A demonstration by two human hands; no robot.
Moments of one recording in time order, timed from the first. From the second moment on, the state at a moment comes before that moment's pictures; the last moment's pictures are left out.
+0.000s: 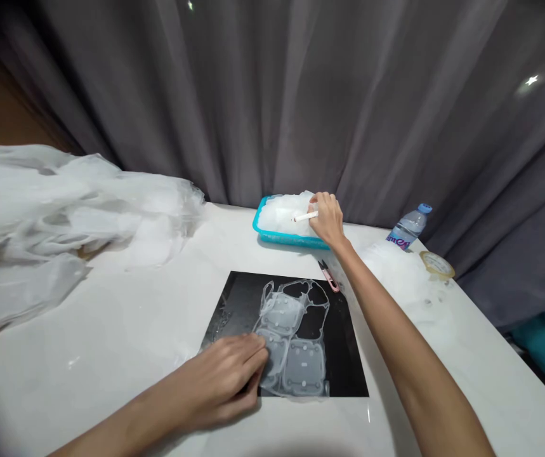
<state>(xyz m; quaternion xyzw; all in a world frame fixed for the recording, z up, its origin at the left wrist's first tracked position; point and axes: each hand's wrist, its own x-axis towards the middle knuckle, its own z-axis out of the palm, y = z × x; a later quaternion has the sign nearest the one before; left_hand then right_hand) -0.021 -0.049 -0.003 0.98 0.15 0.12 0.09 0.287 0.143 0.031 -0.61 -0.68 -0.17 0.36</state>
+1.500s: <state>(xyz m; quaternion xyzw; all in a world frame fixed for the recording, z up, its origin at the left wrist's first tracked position) -0.045 0.028 0.006 0.90 0.32 0.13 0.26 0.227 -0.071 -0.006 -0.46 -0.69 0.47 0.30</state>
